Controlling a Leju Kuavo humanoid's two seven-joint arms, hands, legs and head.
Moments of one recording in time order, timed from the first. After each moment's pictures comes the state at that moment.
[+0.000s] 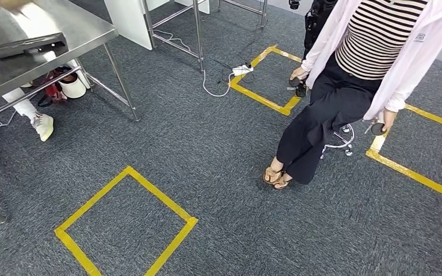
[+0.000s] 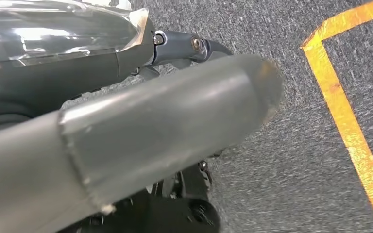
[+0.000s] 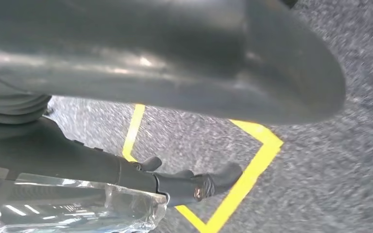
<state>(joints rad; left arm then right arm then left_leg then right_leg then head) -0.12 -0.22 1.18 -0.21 -0.61 0.18 -0.22 -0.10 0.13 -0.24 -0.19 0.35 -0.41 0.04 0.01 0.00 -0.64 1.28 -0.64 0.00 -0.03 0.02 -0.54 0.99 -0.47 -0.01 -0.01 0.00</state>
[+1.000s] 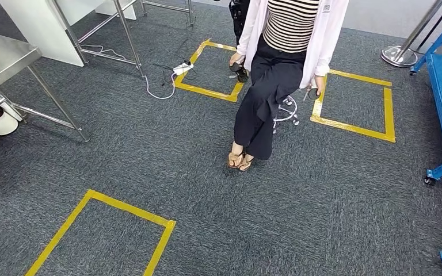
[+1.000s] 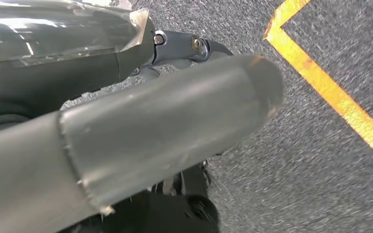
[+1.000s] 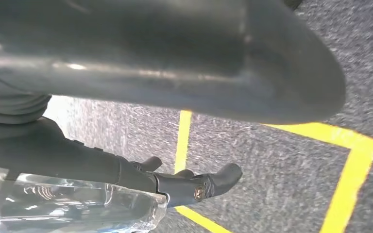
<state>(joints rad) -0.12 -0.22 1.17 -0.21 -0.61 0.18 -0.22 -0.09 0.14 -0.26 -0.19 0.35 -0.41 0.05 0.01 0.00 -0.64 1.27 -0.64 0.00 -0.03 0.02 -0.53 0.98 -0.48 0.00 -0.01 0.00</state>
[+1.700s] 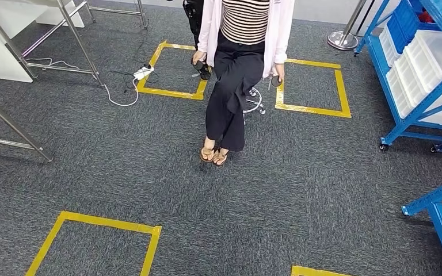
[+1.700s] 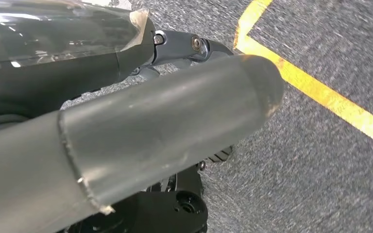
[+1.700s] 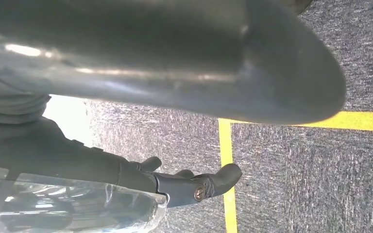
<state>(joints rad) -0.12 -0.22 1.16 -0.21 -0.62 0.18 -0.22 -0.08 0.13 -0.27 -0.19 0.37 -0.42 0.08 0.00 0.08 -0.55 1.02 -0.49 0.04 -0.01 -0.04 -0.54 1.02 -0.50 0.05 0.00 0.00</state>
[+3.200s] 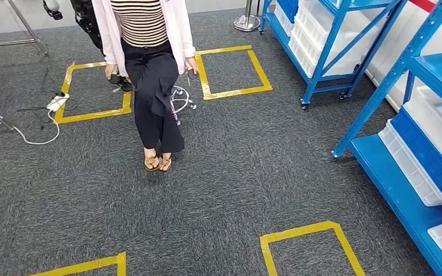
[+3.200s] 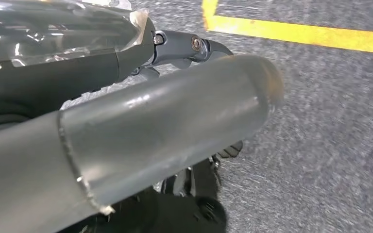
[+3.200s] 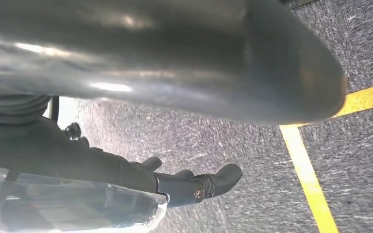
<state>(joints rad) -0.12 -0.23 1.15 -0.21 -0.62 0.20 -0.19 -0.08 0.13 -0.27 -0.19 0.41 -0.38 0.14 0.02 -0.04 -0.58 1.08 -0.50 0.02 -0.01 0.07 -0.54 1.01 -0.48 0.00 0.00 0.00</state>
